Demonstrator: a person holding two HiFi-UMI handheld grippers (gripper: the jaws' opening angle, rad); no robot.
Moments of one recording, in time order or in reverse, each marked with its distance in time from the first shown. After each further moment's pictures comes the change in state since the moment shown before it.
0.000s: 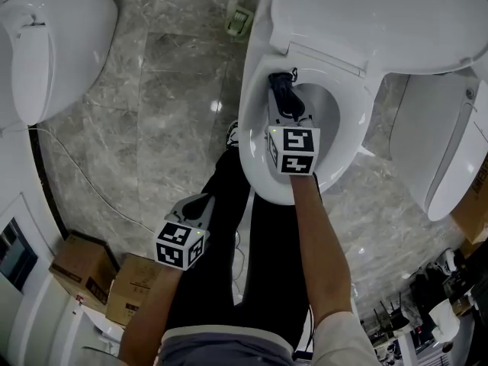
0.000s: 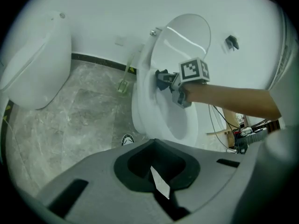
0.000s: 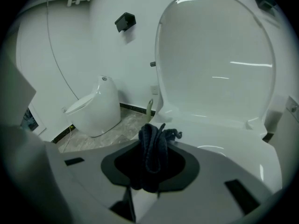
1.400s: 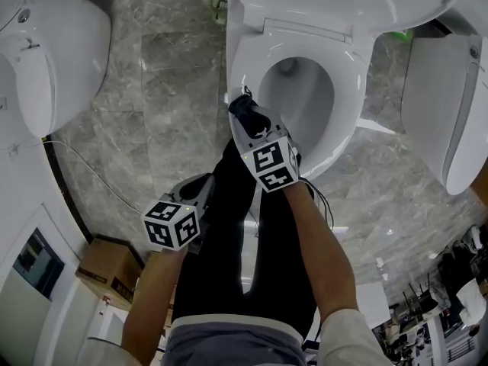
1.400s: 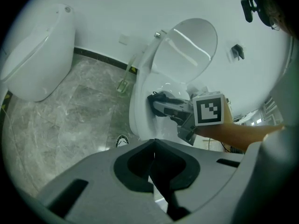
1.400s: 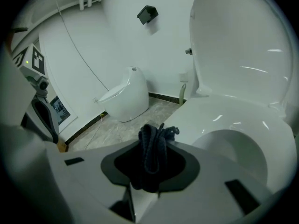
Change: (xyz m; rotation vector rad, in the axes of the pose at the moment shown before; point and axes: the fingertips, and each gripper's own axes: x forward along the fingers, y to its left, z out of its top) left arm -0.002 -0.015 0.027 -0.093 -0.001 -0.031; right arm -0.056 0.089 -0.062 -0.102 0.129 0.314
